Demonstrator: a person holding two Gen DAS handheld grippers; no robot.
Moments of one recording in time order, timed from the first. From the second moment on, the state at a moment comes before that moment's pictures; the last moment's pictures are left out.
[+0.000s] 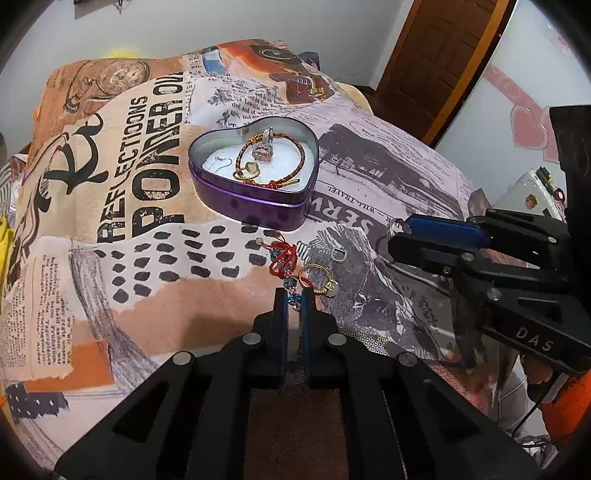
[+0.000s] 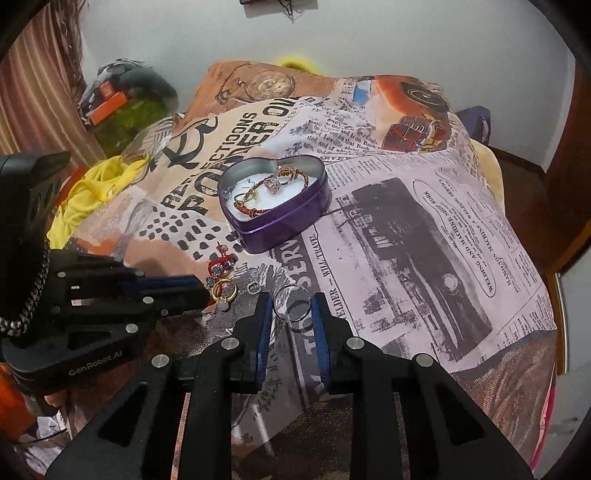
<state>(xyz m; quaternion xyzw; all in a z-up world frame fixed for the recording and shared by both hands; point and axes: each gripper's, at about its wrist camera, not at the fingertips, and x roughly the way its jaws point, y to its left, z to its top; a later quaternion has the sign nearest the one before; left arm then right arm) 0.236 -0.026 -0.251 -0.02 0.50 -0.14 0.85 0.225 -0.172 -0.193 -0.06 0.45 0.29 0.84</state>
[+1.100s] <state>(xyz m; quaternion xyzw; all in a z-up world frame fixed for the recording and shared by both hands) 0.239 0.003 -0.132 -0.03 0.36 -0.12 0.93 0.235 -0.167 -0.138 -0.04 0.38 0.29 0.88</state>
